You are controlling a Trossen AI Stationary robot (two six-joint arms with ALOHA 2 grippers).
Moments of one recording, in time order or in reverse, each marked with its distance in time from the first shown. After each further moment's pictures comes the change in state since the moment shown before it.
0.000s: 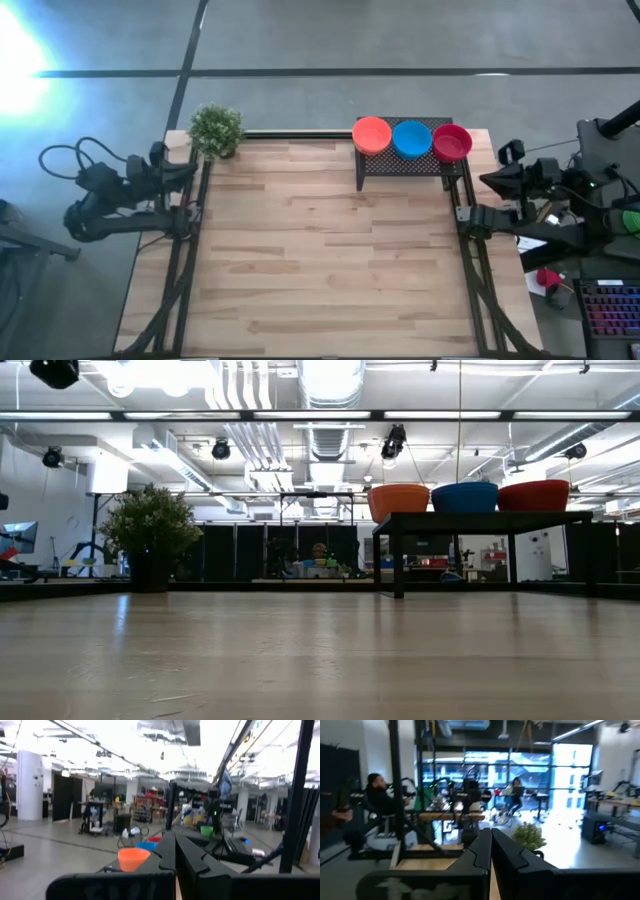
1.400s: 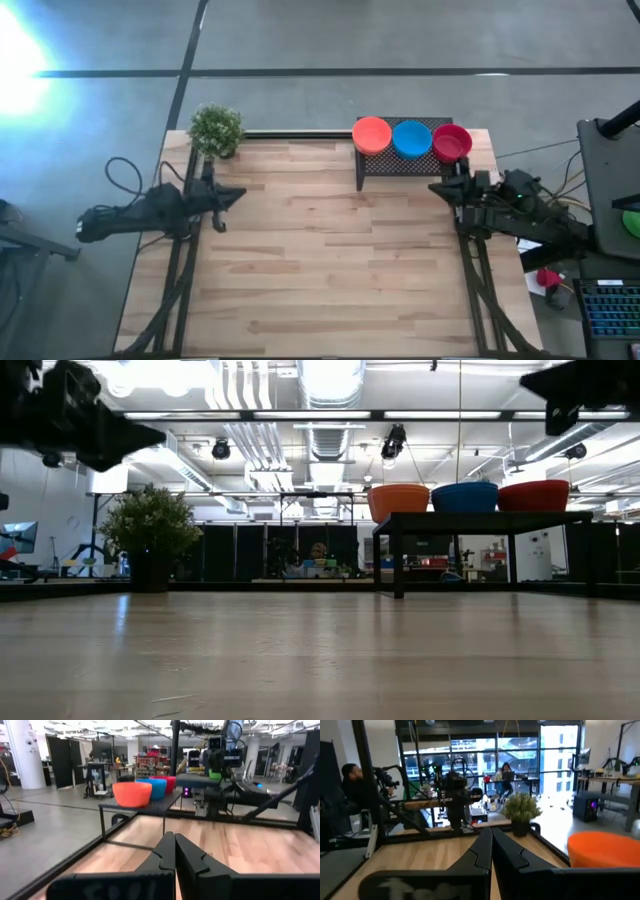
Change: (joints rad) left arm 0.000 -0.051 -0.484 0.255 -0.003 0.029; right arm 0.000 -0.136 -0.545 0.359 0.070 0.047
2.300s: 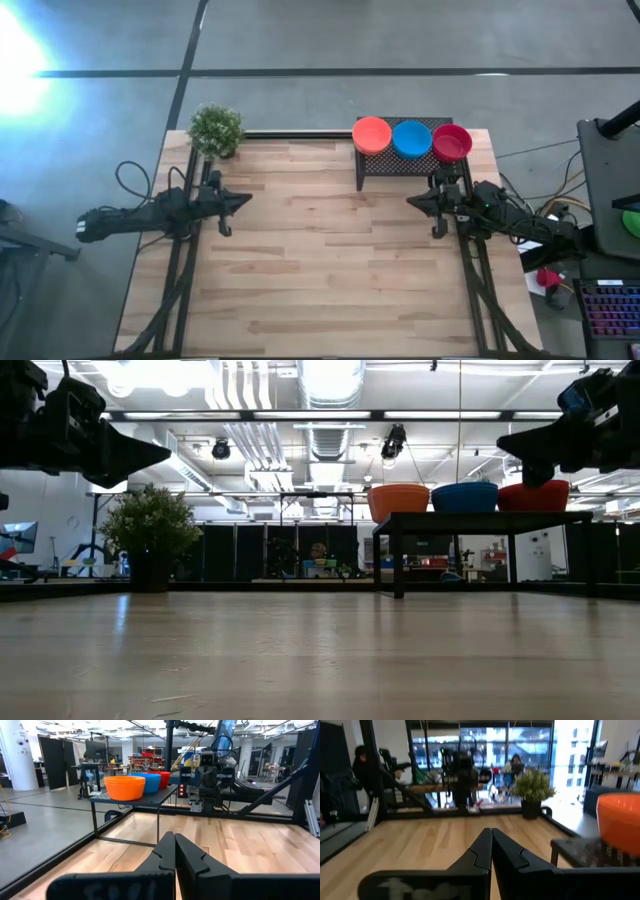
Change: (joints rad) left arm 0.000 0.001 -0.124 0.109 0.029 -0.001; right arm 0.000 0.005 -0.333 0.312 -0.050 -0.029
